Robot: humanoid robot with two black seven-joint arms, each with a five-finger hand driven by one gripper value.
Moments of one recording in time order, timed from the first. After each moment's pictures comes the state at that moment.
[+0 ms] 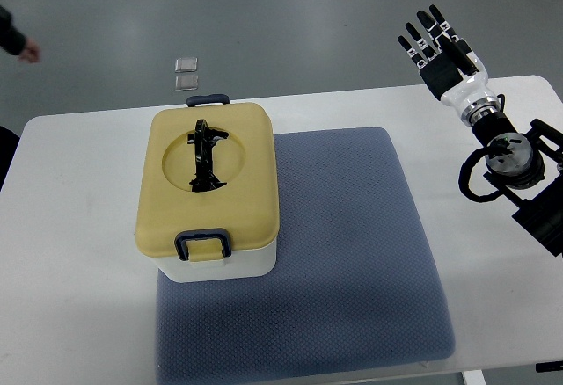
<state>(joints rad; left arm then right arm) 0.05 0.00 0.03 -0.20 -0.06 -0.06 0.12 0.72 -0.30 0.82 0.83 0.23 0.21 0.31</state>
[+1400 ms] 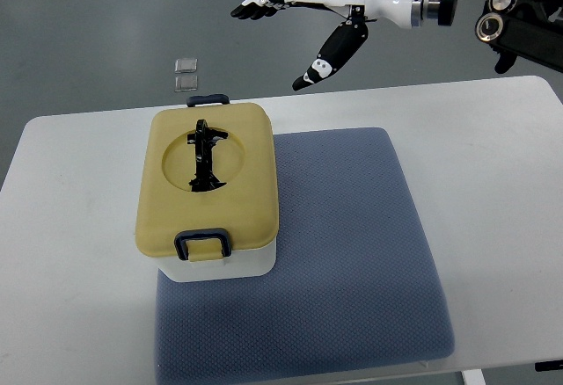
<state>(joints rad) 0.05 0.00 0.02 -0.22 -0.07 -0.07 0.14 1.49 -0.50 0.02 1.12 -1.01 0.23 0.47</state>
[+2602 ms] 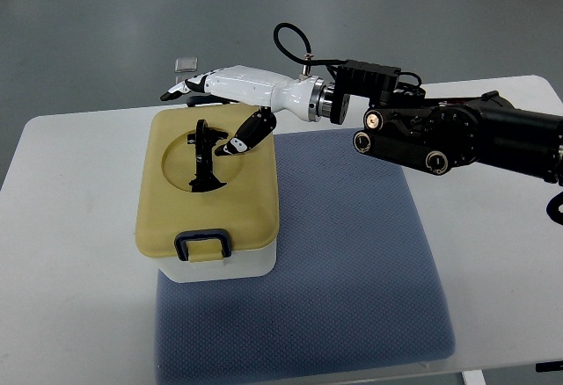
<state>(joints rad) 0.05 0.00 0.02 -0.22 -0.07 -0.07 0.14 1.30 -0.12 -0.03 0.90 -1.11 -0.12 0.51</state>
